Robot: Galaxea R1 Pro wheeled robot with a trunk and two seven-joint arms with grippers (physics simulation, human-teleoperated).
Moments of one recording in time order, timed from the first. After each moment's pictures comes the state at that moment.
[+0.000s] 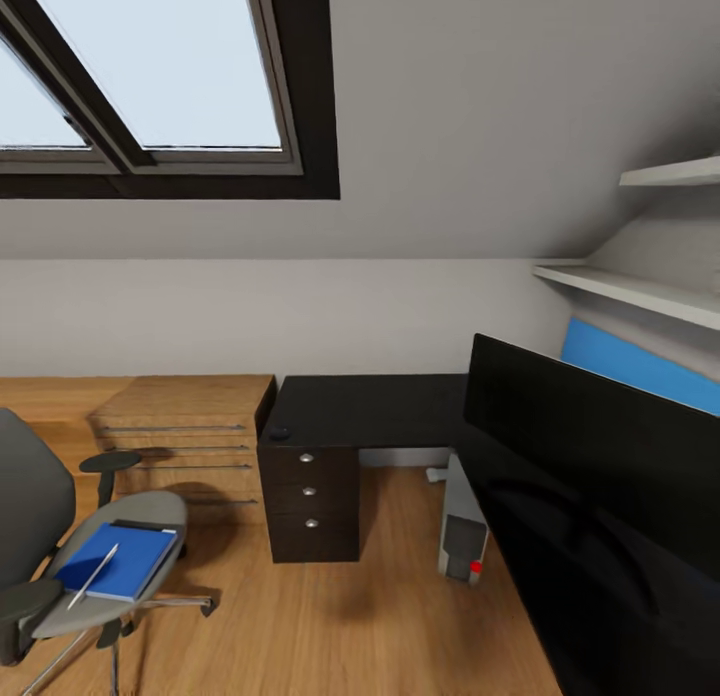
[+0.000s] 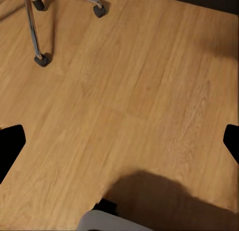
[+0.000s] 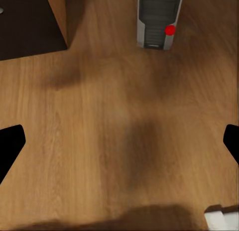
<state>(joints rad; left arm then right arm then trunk) -0.05 -0.07 -0.16 -0.45 0.33 -0.28 0.36 -0.26 0.06 -0.06 0.01 -0.06 -0.66 -0.02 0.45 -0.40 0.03</state>
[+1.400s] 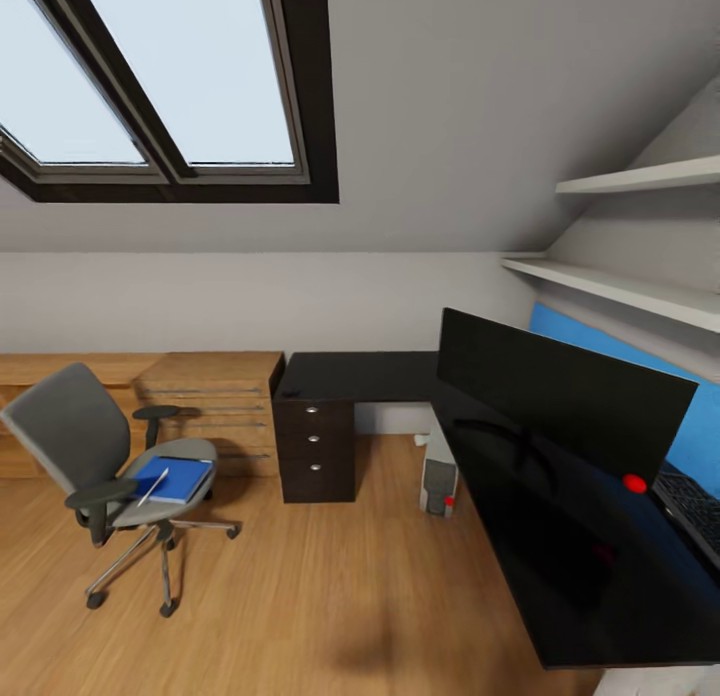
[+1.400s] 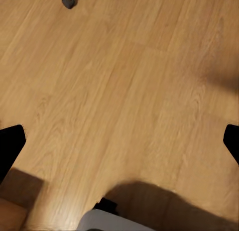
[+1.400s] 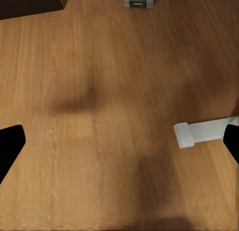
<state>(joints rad) -0.05 -0.07 -0.16 -0.45 0.33 -0.28 0.36 -0.26 0.06 -0.06 0.01 -0.06 -0.66 -0.02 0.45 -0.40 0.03</state>
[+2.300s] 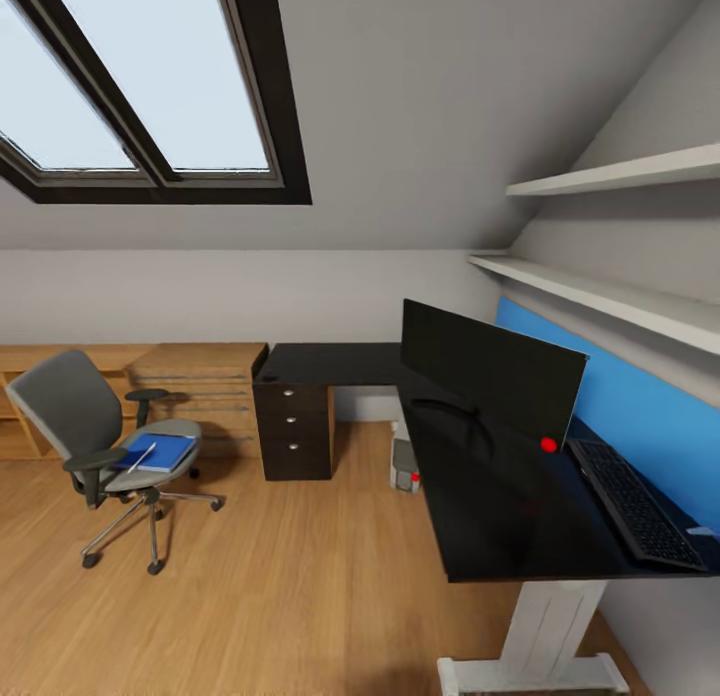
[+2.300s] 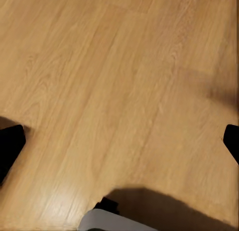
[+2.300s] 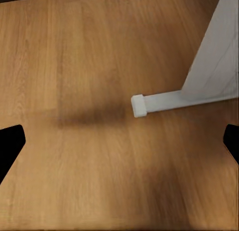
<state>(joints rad) -0.05 -0.07 -0.15 -0.45 0.33 -0.28 0.36 -0.26 0.06 -0.06 0.01 -0.06 -0.66 -0.02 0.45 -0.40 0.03</state>
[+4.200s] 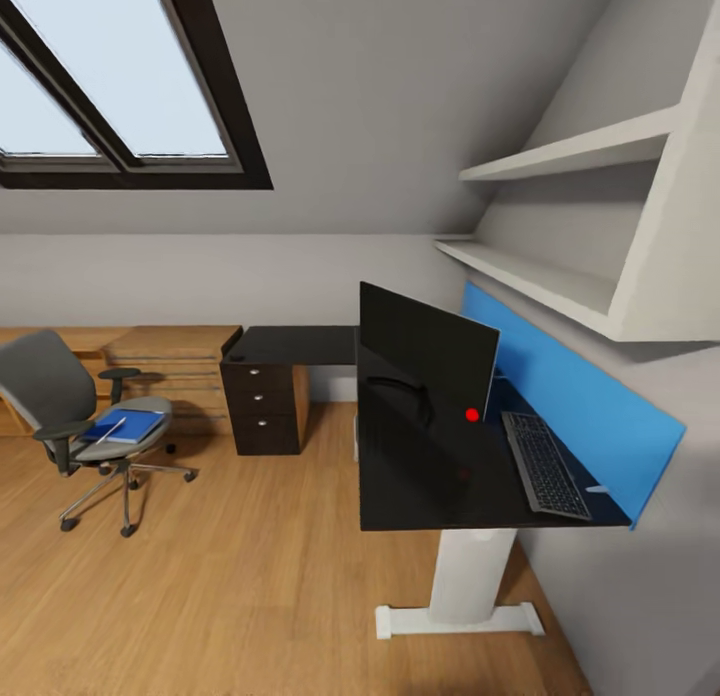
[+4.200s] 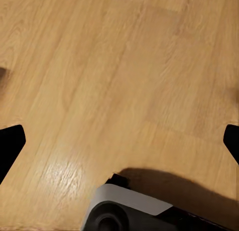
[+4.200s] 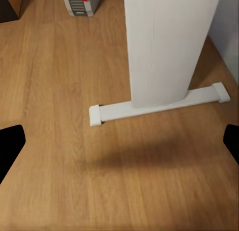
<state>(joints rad) -0.05 -0.07 -0.16 -0.40 0.33 -0.28 0.36 -0.26 0.08 -0.07 -0.10 -0.07 -0.67 -0.02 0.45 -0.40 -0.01</state>
